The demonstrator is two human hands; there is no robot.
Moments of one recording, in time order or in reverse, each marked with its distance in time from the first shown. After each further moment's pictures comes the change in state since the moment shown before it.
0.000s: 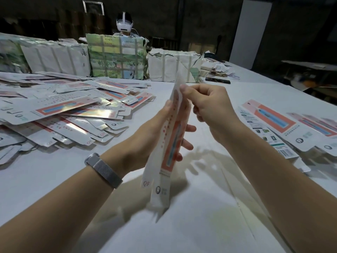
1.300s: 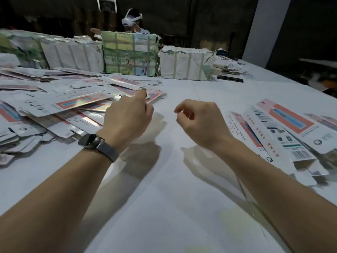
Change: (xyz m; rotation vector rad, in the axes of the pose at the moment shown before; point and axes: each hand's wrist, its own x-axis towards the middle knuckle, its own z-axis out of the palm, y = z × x) left_hand 0.010 0.005 -0.067 1.463 0.809 0.107; right_hand -0.017 0.021 0.032 -0.660 -0.087 -0.277
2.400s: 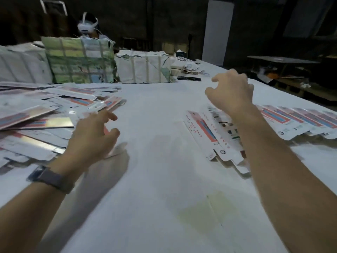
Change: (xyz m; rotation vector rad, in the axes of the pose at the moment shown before) left_hand -0.009 0.016 0.024 -0.387 -0.222 -0.034; right_hand 0.027 0.097 -0.122 -0.648 0.193 0.521
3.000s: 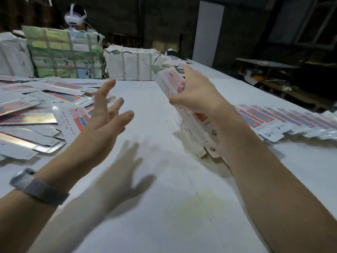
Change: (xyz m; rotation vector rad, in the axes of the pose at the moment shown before) left_hand -0.021 0.033 0.005 -0.918 -0.202 0.157; right_hand -0.024 -0.050 -0.013 0.305 -0.283 -0.208
